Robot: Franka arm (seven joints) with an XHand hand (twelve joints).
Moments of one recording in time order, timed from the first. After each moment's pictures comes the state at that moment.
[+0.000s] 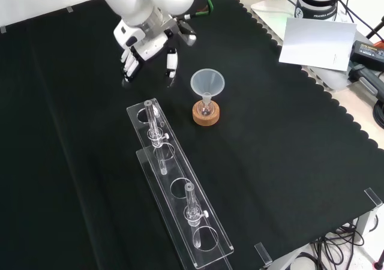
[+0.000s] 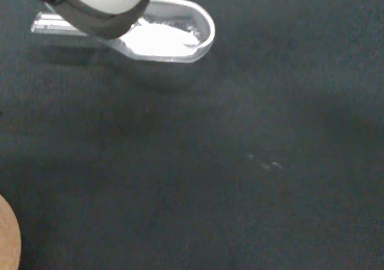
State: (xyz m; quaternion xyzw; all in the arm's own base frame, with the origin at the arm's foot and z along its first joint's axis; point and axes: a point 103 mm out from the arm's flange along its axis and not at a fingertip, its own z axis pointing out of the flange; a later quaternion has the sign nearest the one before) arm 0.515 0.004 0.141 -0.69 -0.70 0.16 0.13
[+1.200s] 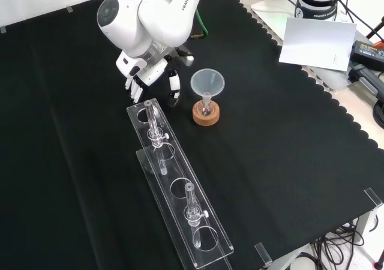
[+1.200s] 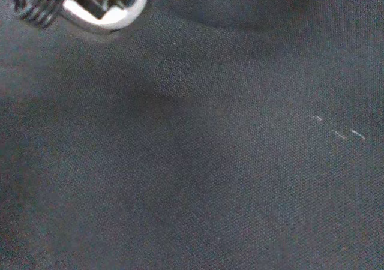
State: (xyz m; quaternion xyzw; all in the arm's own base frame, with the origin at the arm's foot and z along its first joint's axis) arm 0.527 0.016 0.082 -0.65 -0.72 0.18 0.15
